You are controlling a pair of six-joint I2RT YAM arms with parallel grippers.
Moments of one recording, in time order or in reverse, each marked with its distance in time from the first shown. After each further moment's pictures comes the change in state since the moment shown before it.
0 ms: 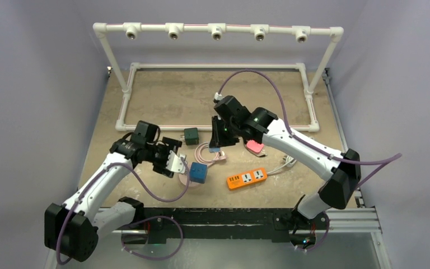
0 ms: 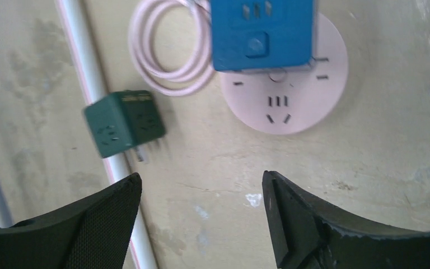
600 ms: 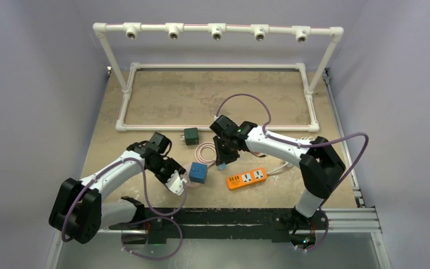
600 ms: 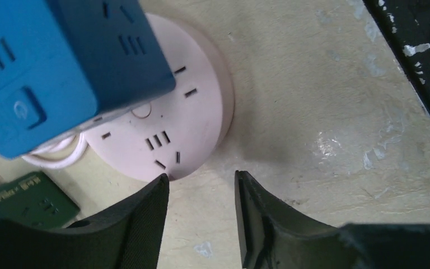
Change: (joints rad) left arm -0.080 0.186 -0.159 -0.033 -0.052 0.371; right arm -0.018 0.100 -0.306 0.123 -0.002 0.006
